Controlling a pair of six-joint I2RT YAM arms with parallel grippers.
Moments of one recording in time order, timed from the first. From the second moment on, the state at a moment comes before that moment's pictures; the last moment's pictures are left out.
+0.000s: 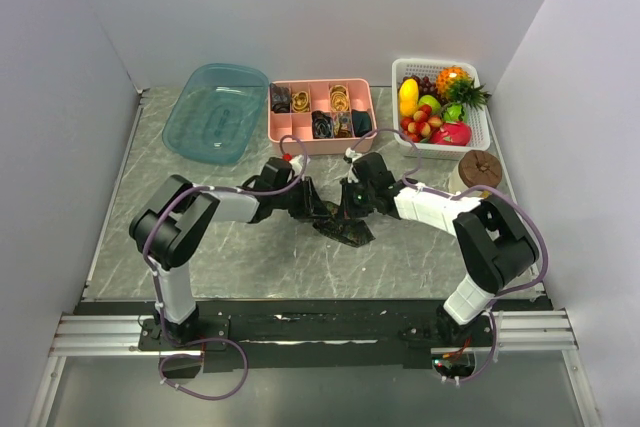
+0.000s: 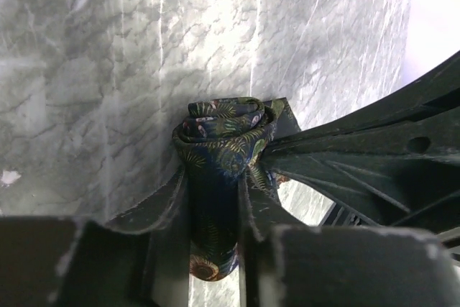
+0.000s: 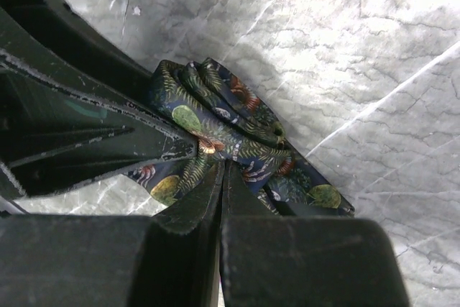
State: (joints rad) left arm -0.59 1.86 0.89 0.32 0.49 -0.76; right arm 0.57 1.63 0.90 -0.16 -0.21 0.41
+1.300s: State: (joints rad) left arm -0.95 2.10 1.62 -0.71 -0.61 -0.40; right arm 0.46 1.56 0.77 -0.04 -0.28 0.49
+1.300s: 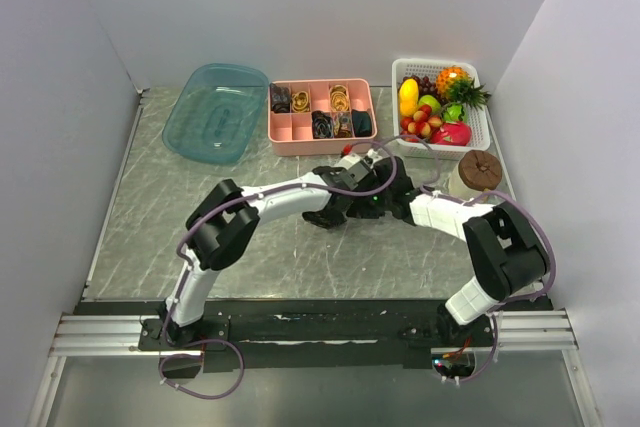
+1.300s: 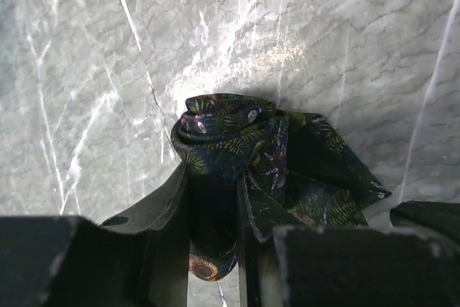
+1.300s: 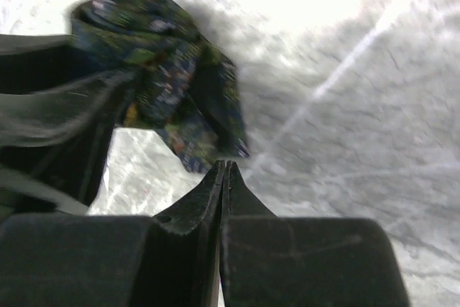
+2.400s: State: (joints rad) left arm -1.11 2.22 1.74 -0.78 -0.82 -0.41; right arm 0.29 1.75 0.52 0.59 -0.67 0.82
